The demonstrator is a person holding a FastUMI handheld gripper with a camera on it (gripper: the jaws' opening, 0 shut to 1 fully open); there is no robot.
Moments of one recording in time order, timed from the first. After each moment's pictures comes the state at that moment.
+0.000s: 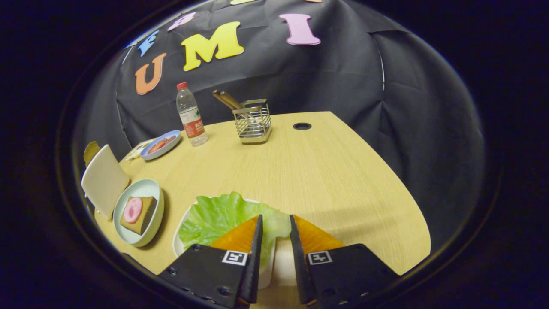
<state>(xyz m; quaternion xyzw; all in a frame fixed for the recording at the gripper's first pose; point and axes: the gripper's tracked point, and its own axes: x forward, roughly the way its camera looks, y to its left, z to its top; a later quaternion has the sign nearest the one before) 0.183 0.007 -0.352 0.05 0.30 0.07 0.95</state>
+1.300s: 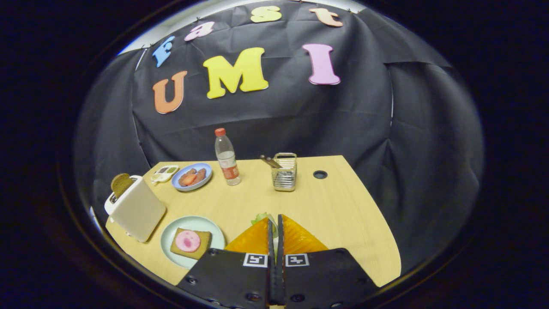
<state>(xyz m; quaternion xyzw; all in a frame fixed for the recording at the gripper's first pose) 0.141 0.075 -0.183 0.03 0.22 0.10 0.97</state>
